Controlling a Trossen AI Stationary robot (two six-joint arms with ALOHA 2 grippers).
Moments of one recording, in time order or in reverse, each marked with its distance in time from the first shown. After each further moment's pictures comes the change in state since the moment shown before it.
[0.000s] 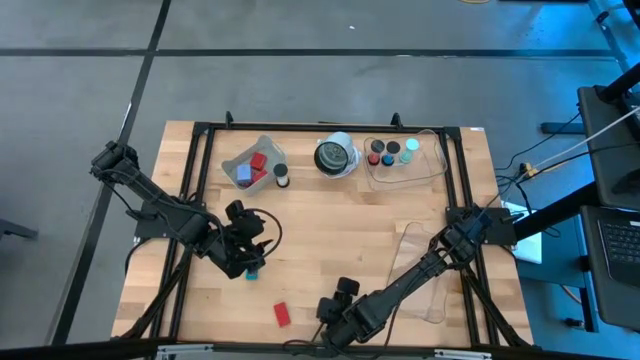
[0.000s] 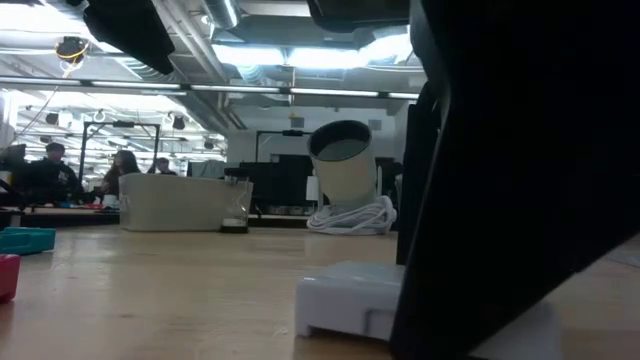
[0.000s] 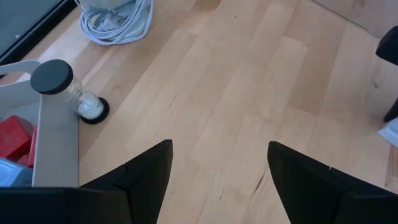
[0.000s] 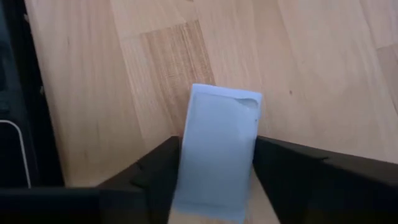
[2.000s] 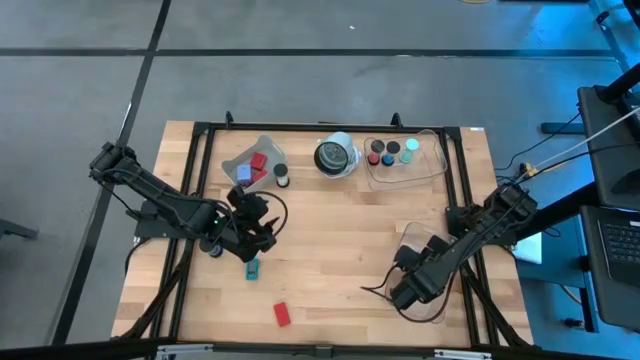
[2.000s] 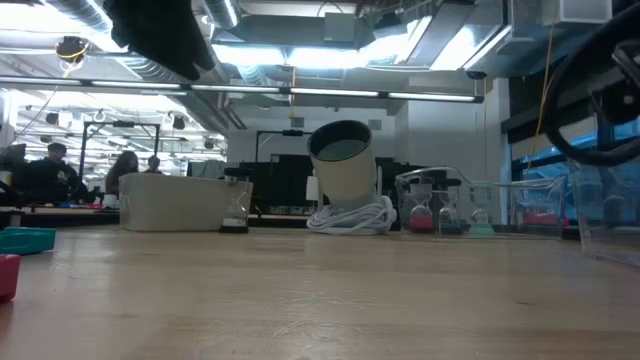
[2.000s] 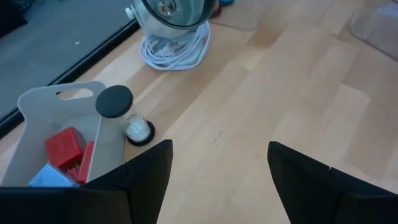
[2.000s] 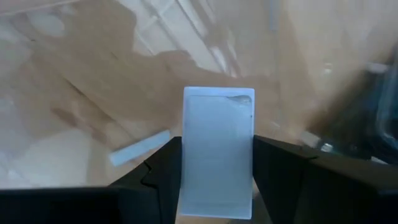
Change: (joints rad) left arm 0.132 0.000 0.000 0.007 -0.119 -0.010; right arm 0.073 -0.572 -0.741 -0.481 -0.267 0.502
